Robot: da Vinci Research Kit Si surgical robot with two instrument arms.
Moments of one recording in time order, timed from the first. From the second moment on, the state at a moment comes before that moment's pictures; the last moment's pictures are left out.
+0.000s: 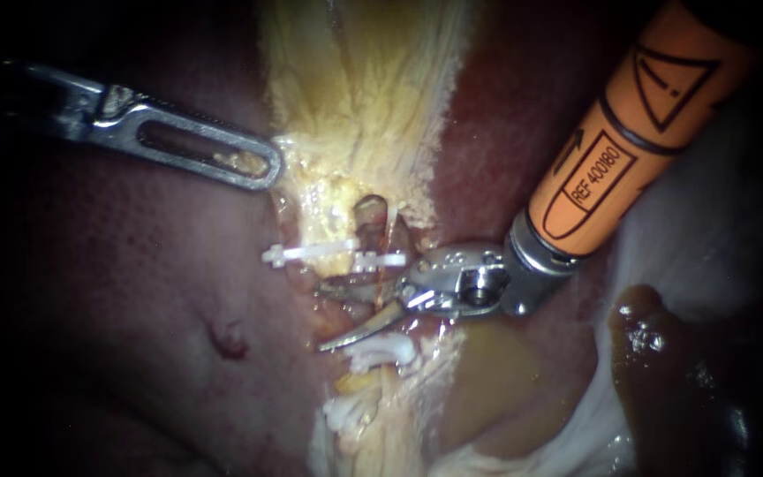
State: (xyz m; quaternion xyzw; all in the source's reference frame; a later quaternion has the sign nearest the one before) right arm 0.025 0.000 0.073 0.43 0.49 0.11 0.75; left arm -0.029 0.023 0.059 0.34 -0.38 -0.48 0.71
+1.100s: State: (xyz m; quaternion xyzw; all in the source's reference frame) right arm 0.024 -0.001 0.068 0.47 0.52 0.10 0.71; left arm -0.029 0.023 0.059 0.34 -0.38 -0.48 0.71
